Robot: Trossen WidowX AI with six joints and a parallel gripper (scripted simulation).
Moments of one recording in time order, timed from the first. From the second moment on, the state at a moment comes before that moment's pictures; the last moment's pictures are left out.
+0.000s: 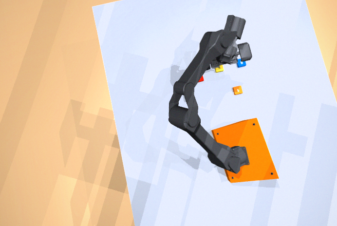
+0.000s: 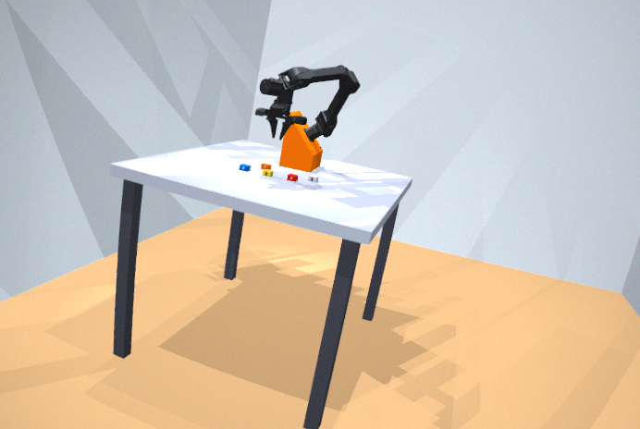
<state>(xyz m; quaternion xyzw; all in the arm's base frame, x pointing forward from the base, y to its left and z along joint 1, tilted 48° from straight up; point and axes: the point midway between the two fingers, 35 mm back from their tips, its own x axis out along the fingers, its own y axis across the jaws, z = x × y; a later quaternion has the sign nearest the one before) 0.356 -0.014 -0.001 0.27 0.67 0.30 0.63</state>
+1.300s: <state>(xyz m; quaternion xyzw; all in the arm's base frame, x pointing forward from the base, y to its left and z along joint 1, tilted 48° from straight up) 0.363 -0.006 -0.160 0.26 0.67 0.30 0.63</state>
